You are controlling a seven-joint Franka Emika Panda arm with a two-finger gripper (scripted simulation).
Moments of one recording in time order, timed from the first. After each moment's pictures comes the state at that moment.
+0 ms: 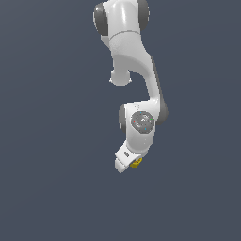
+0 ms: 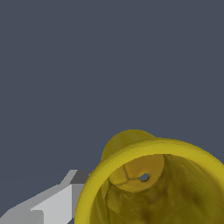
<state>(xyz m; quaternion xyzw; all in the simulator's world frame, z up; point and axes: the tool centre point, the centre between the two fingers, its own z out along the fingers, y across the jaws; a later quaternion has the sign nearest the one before) 0.086 0.064 0.047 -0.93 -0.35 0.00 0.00</state>
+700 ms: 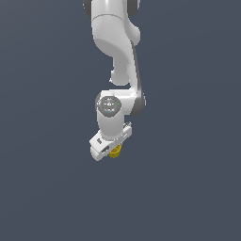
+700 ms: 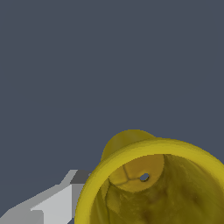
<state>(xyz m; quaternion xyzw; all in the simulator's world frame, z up) 0.048 -0.032 0.073 -0.93 -0.35 0.00 0.00</state>
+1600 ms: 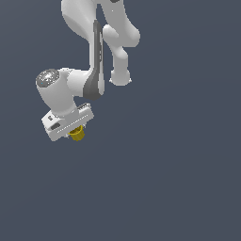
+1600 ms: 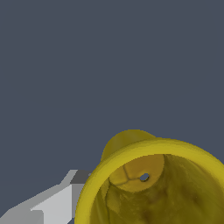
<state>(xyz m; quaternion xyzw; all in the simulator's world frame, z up) -0.017 -0.211 0.122 -0.94 -0.35 0.00 0.00</state>
